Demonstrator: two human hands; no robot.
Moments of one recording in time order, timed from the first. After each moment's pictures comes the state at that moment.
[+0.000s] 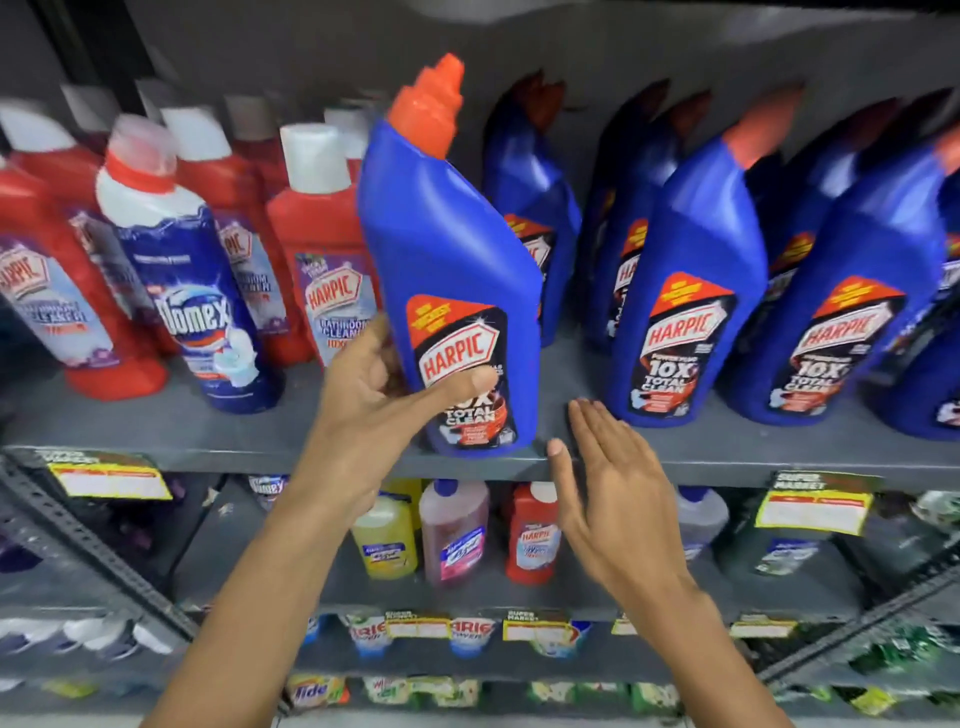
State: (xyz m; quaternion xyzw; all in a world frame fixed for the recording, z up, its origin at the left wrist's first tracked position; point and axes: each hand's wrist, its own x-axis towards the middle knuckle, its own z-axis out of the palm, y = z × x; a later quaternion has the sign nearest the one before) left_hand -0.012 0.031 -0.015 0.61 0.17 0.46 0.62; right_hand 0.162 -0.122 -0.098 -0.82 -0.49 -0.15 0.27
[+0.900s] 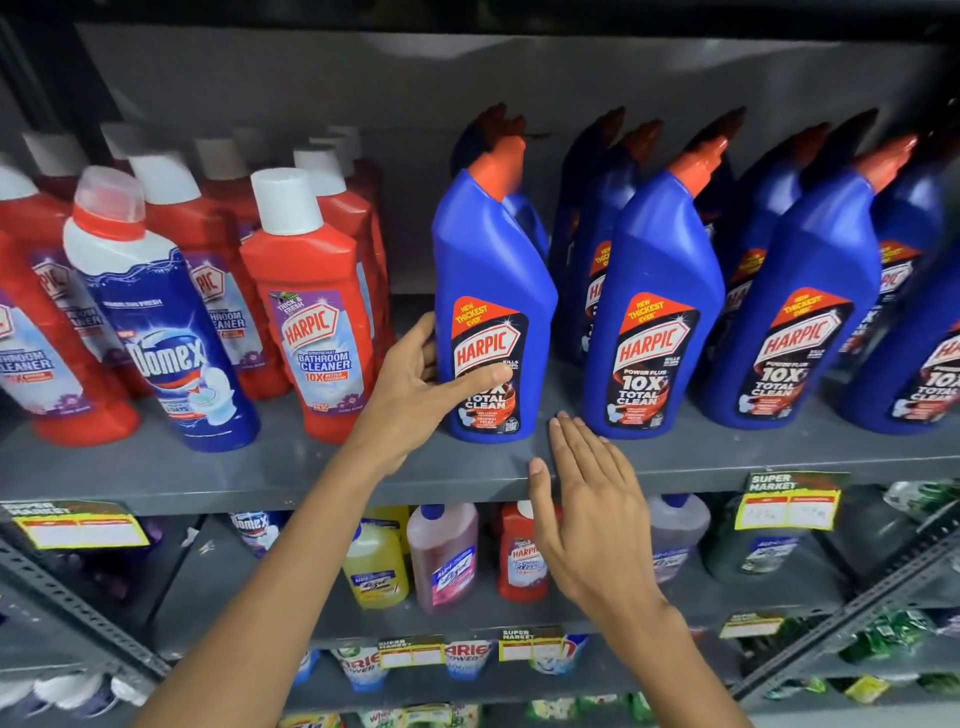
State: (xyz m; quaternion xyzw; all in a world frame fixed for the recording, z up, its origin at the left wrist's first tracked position) left_hand 0.050 0.074 -0.023 0.68 0.17 0.37 0.61; right_hand 0.154 -0.115 -0.106 -0.84 -0.45 -0.18 0.25
